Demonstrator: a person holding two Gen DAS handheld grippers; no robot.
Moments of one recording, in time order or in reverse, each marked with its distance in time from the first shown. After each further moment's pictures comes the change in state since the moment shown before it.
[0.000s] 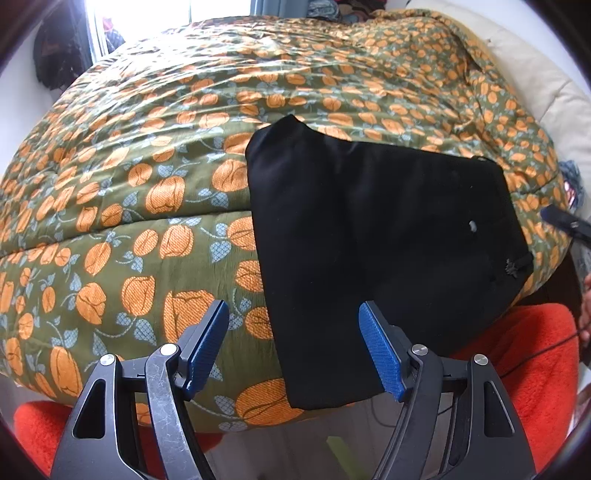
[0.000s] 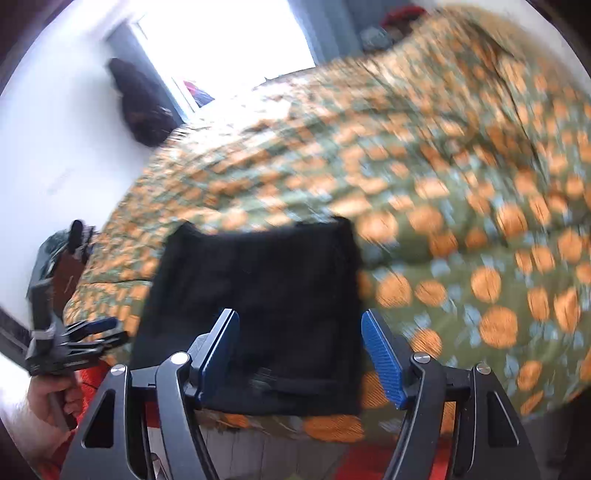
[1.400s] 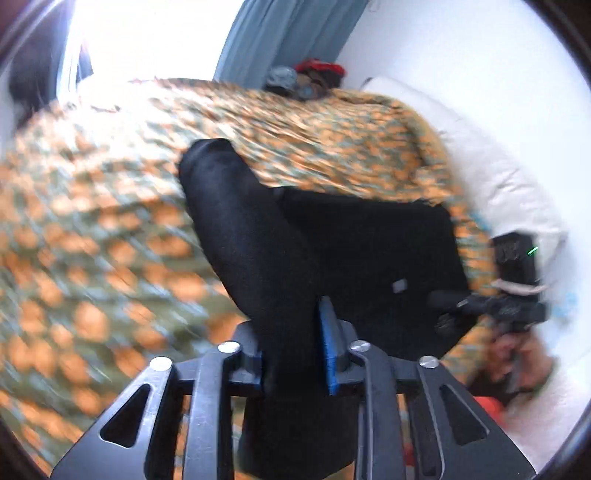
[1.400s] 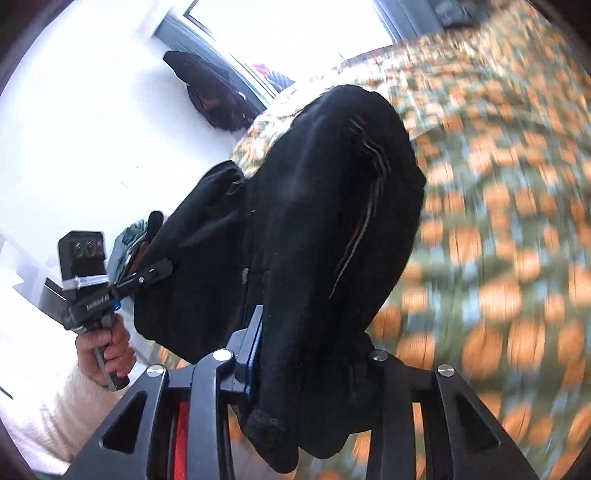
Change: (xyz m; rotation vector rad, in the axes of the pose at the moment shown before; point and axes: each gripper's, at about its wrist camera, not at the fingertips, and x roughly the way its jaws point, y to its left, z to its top) left arm -0.046 0.073 0.170 -0.012 -0.274 -0.258; right arm 0.104 0.061 0.141 -0.008 0.104 0.350
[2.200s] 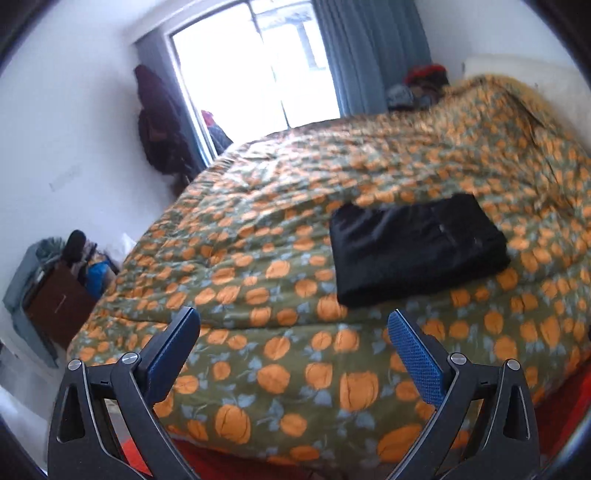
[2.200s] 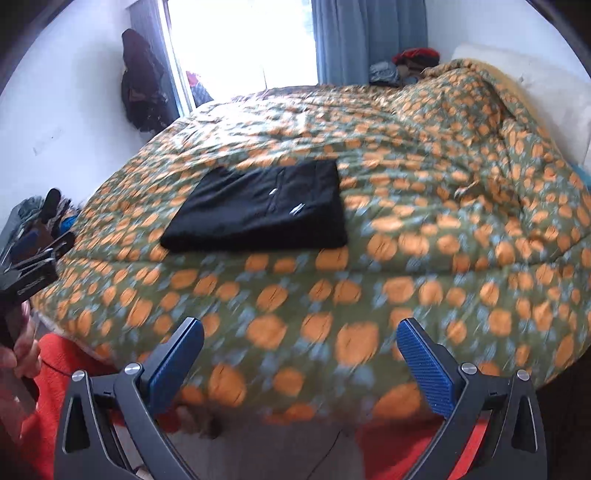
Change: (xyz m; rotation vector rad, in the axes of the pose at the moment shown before) left arm -0.105 -0.060 -0.150 0.121 -0.128 0.694; right arm -0.058 0.114 -0.182 -0.100 -0.106 -0.556
